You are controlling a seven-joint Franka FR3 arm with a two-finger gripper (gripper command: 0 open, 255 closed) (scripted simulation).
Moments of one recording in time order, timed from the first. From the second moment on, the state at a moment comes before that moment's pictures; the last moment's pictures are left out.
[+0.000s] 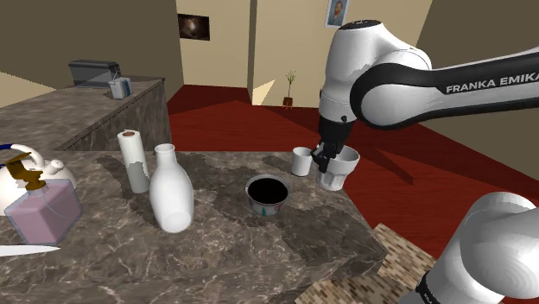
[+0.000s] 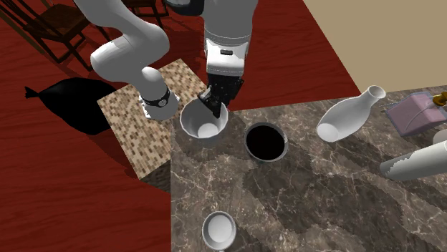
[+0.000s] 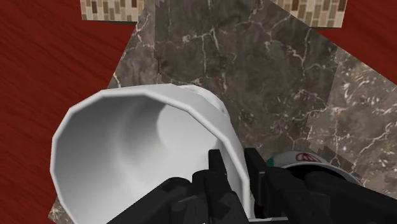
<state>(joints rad) 0.07 -0.67 0.28 -2.56 -0.06 1.96 0.24</state>
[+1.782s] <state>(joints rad) 0.03 -0.12 0.50 -1.98 -0.19 1.87 0.50</state>
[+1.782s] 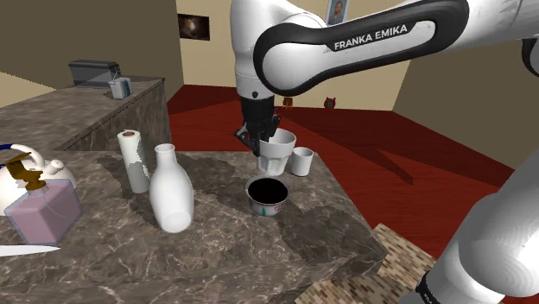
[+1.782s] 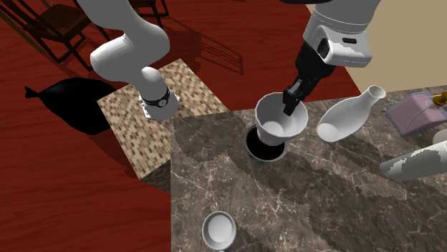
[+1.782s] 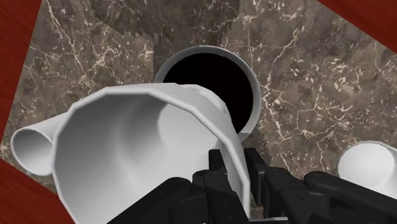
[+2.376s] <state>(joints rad) 0.03 -0.09 0.50 -2.07 -0.21 1.98 0.54</state>
